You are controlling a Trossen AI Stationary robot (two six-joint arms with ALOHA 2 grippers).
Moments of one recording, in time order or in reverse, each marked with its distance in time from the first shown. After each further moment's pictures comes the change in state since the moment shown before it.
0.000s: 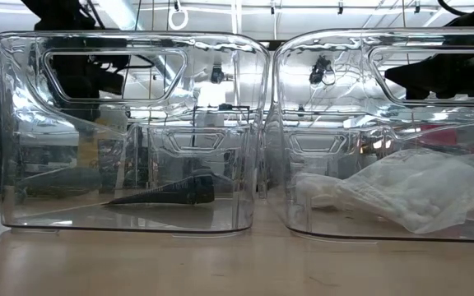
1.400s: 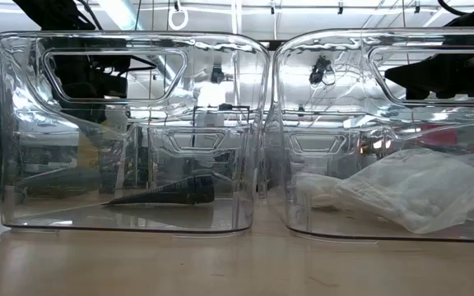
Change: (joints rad) left arm 0.000 0.000 -0.060 0.137 0.044 0.026; right arm 0.000 0.000 0.000 0.000 0.000 0.000
